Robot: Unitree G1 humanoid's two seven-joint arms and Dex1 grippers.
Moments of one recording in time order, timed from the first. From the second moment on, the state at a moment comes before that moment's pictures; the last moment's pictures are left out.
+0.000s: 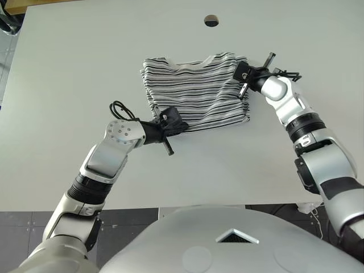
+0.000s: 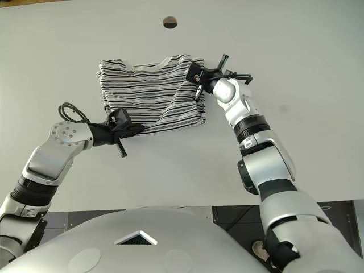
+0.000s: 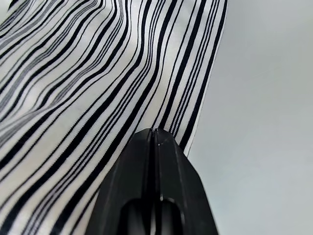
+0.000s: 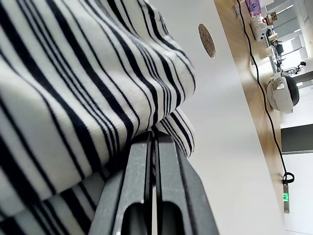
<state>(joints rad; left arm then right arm) -0.07 0.60 -0.38 -0.23 -0.11 0.54 -0.77 -0.68 -0.32 0.43 0.93 -0.49 -0.17 0.32</state>
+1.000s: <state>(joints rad) -0.17 0.74 -0.24 0.04 -0.10 0.35 -0.91 0.30 -0.74 0.54 -0.81 -0.40 0.19 0.90</state>
